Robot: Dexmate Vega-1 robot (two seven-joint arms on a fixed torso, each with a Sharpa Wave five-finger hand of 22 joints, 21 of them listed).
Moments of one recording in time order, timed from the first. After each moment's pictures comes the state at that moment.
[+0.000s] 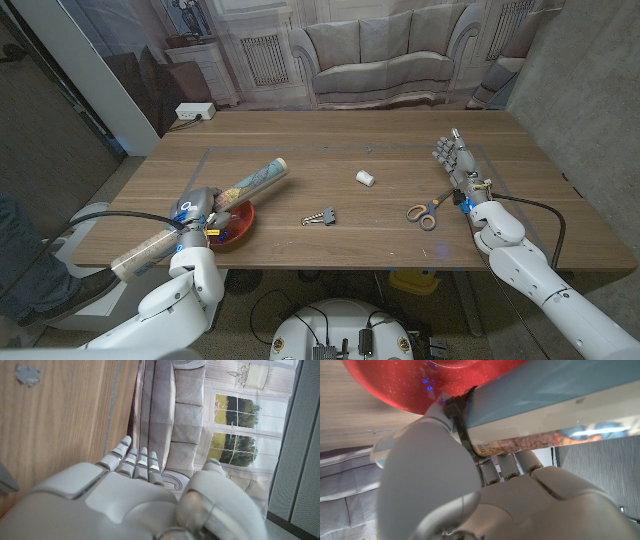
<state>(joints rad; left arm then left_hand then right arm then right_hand) 1.42 0.89 0.40 -2.33 0.31 1.05 0.72 1.29 0.08 0.26 -0.14 0.18 0.81 -0.05 0.28 0.21 0.81 -0.14 0.27 0.36 0.78 -0.05 0.31 0.41 0.63 -0.06 0.73 0.19 -1.11 -0.59 -0.23 -1.56 0.72 0.31 -0.10 0.42 0.04 0.07 0.01 0.21 0.23 0.07 0.20 0.19 0.24 0.09 0.22 0.19 0.18 0.03 0.19 0.18 0.28 -0.04 0.24 0.18</state>
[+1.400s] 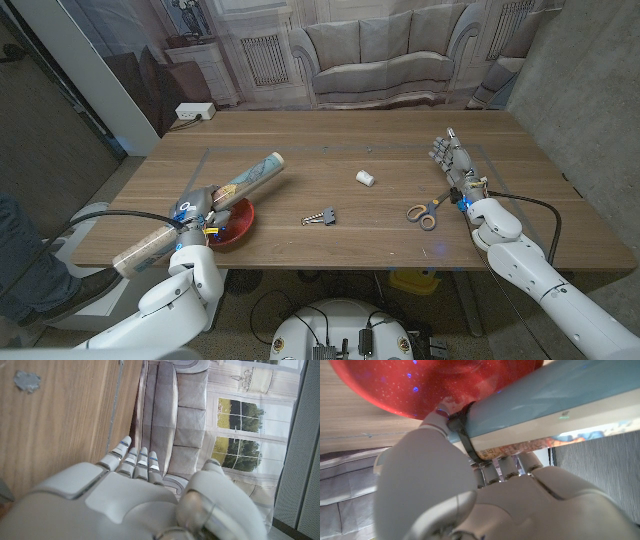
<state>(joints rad) 1.41 0.89 0.39 -2.33 0.29 1.08 0.70 1.19 0.07 0.24 -0.06 0.18 0.59 -0.08 0.20 0.21 0.55 -0.14 0.18 0.34 0.48 -0.05 0.18 0.34 0.38 0.06 0.61 0.17 -1.09 -0.60 -0.24 -1.55 0.72 0.28 -0.09 0.42 0.05 0.06 0.01 0.21 0.23 0.07 0.20 0.19 0.24 0.09 0.22 0.19 0.18 0.03 0.19 0.18 0.28 -0.04 0.23 0.18</state>
